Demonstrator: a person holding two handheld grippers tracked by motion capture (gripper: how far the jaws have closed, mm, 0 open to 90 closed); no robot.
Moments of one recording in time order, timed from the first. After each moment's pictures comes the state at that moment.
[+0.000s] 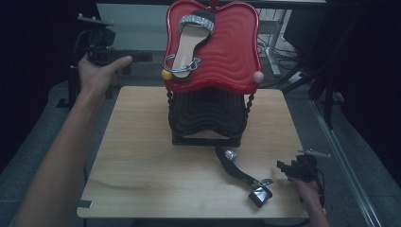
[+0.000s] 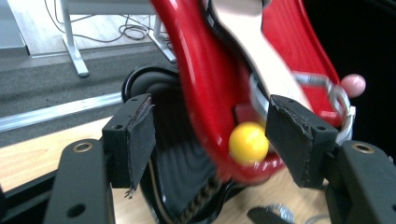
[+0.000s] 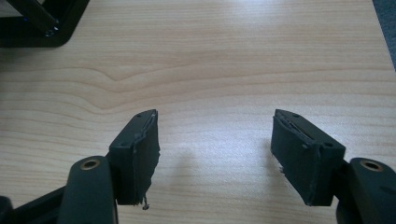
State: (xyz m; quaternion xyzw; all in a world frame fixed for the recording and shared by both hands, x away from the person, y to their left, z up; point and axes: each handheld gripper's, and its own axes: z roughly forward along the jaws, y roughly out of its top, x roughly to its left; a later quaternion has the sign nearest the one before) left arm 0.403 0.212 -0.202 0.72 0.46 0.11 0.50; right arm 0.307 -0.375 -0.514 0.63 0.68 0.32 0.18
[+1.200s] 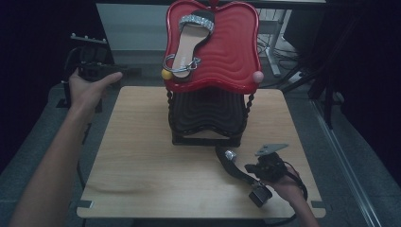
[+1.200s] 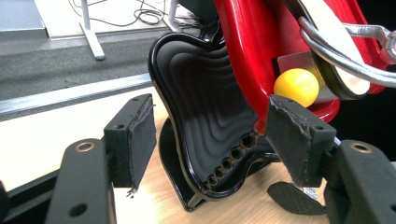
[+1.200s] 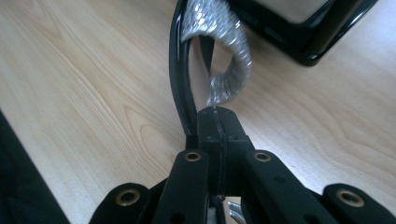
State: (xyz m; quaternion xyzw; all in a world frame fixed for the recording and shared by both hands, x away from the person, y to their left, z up) left arm 0.393 0.233 -0.231 0.73 0.48 0.12 0.48; right arm 0.289 -0.253 -0.448 0.36 0.87 0.32 0.09
